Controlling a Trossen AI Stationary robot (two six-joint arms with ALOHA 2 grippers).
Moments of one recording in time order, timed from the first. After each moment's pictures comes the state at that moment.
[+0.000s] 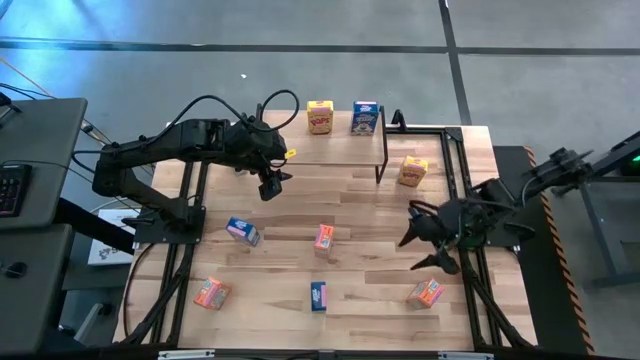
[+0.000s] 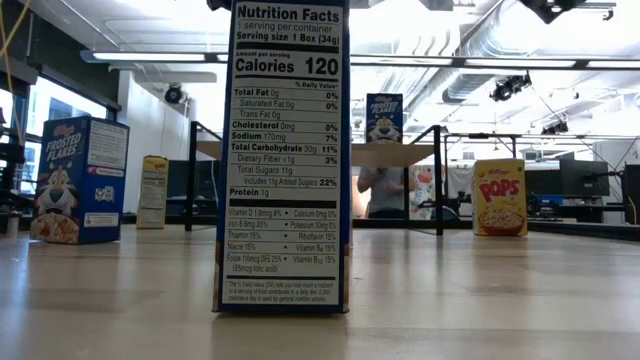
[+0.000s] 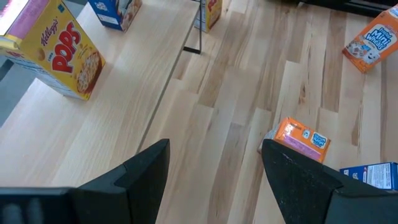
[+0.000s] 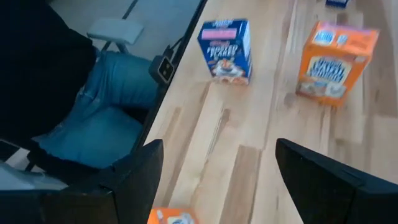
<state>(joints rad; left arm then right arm) 0.12 1.39 1.64 -1.08 -0.15 -0.13 0.44 0.91 0.91 -0.66 -0.11 0.28</state>
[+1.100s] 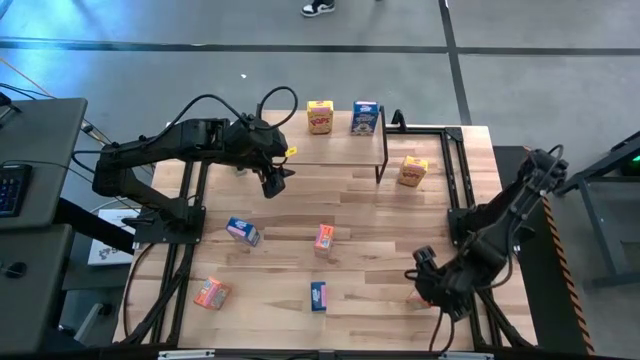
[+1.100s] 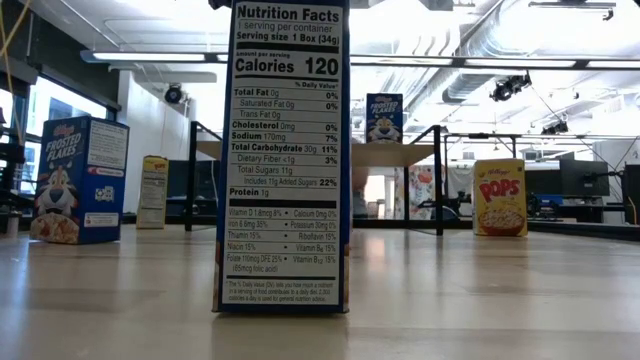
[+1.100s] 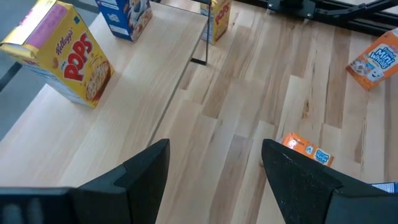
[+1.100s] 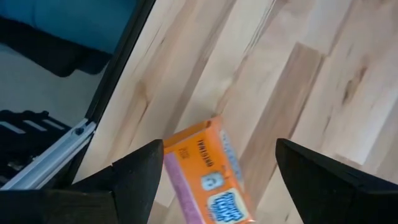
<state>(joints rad) 0.12 1.39 1.64 -1.04 -0.18 -0.16 0.86 1.31 1.07 -0.93 0.05 0.41</state>
